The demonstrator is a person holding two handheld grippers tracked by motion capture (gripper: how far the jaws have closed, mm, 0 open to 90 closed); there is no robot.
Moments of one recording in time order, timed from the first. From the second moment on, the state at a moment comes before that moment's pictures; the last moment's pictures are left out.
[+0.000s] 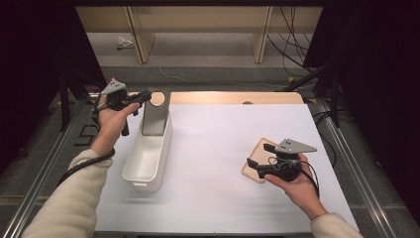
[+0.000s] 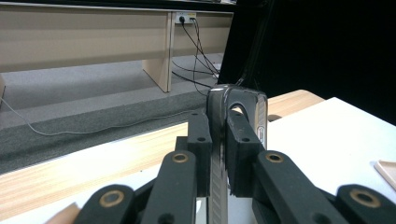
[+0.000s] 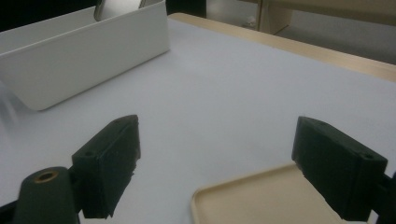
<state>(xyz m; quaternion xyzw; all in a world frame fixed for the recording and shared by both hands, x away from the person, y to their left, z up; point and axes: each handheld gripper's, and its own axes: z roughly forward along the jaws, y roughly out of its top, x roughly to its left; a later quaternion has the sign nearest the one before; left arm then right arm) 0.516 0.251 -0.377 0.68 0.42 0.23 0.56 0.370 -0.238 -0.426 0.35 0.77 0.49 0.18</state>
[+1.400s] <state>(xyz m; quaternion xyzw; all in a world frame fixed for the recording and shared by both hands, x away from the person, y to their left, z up) 0.524 0.254 -0.396 0.68 0.44 0.23 0.54 0.370 -0.238 -0.426 0.35 0.77 0.49 0.18</state>
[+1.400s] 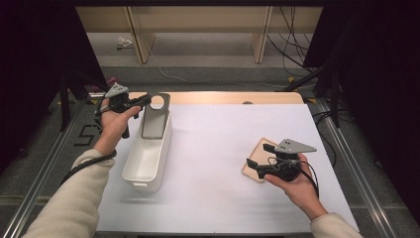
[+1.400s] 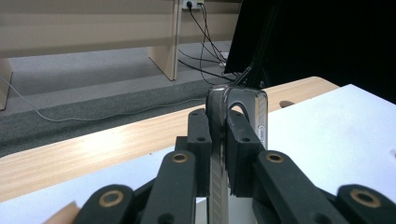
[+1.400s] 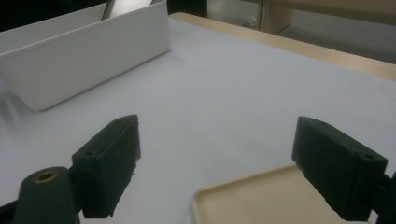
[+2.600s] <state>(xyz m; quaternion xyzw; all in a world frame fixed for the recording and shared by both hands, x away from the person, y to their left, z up) 0.530 0.258 -0.413 0.70 0.45 0.23 0.50 0.370 -0.237 -0.426 0.35 0.77 0.49 0.18</state>
